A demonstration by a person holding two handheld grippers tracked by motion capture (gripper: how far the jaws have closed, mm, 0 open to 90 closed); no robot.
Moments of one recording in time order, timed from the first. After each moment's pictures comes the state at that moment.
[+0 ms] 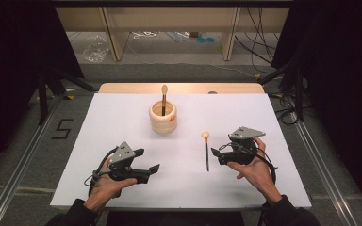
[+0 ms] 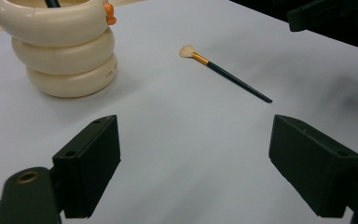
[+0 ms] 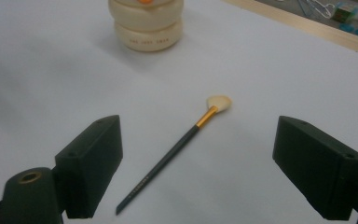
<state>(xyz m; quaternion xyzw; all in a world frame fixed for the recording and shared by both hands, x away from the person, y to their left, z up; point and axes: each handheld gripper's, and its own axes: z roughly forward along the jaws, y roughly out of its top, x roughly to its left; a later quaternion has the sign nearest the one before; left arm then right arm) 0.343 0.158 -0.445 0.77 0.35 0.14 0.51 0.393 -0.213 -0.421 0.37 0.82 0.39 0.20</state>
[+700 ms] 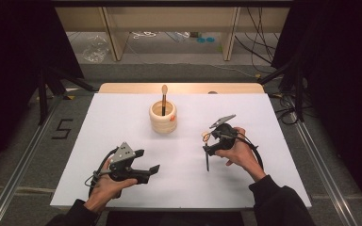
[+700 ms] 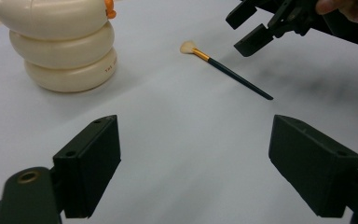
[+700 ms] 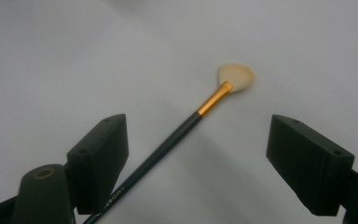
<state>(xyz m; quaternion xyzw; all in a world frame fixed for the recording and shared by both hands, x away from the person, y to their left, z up) 0.342 0.157 -0.447 0.78 0.36 0.14 0.50 0.452 -0.175 -0.441 0.38 0.88 0.26 0.13</state>
